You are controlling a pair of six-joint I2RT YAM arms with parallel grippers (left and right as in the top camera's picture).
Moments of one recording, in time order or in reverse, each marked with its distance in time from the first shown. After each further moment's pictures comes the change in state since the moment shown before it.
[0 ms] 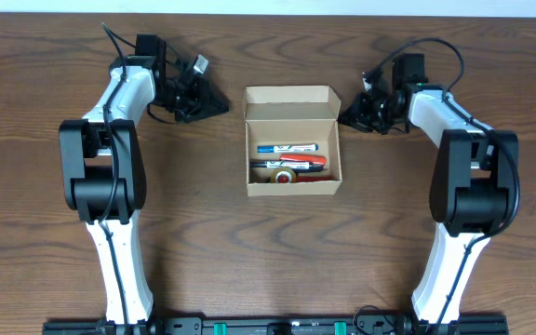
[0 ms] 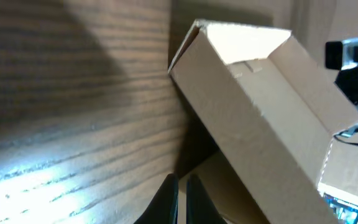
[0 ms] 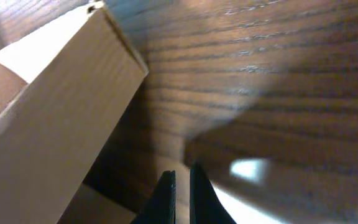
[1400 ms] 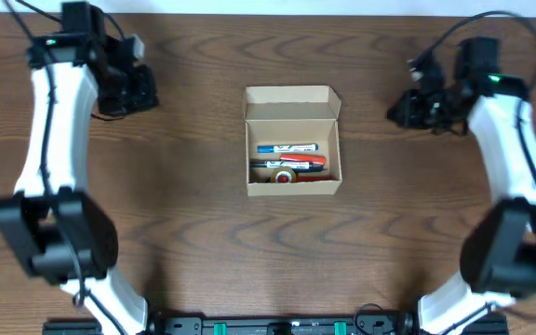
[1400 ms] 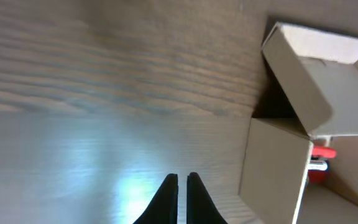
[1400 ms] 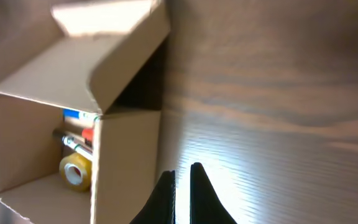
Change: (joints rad) left arm 0.106 -0.376 0.007 -0.361 -0.509 0.073; right arm -0.111 -0.341 0.000 -0.398 0.096 -0.339
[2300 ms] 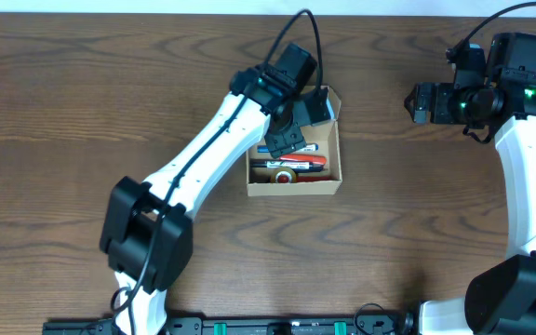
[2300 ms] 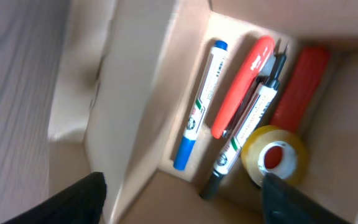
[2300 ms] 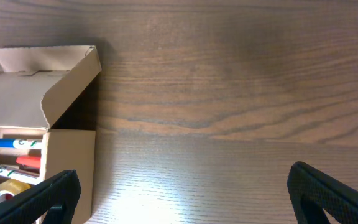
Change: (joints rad) left arm -0.692 0.038 0.016 0.156 -0.351 0.703; right arm -0.064 -0.248 0.000 0.014 0.296 -0.038
